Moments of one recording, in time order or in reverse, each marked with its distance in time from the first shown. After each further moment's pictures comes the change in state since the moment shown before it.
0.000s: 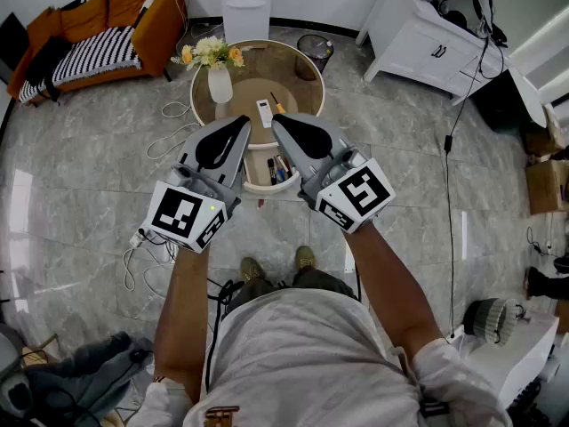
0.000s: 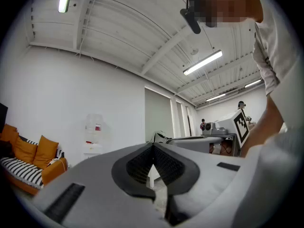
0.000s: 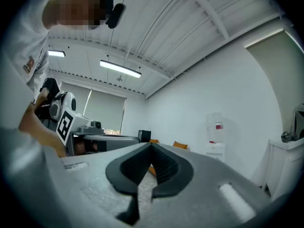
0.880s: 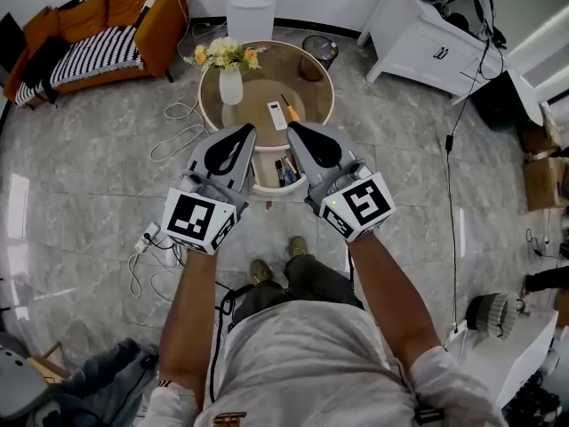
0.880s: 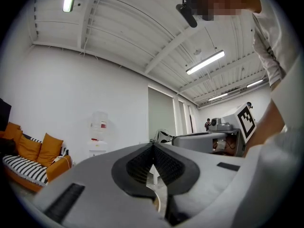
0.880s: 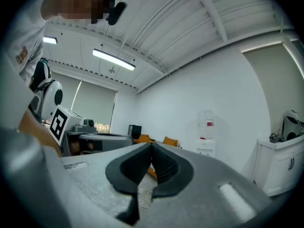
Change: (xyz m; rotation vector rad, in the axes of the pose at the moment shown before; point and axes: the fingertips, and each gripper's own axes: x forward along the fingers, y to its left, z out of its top) left arm -0.033 0.058 -0.031 -0.002 0.001 0.018; right arm 0.043 0.015 -0.029 -0.019 0.056 -0.130
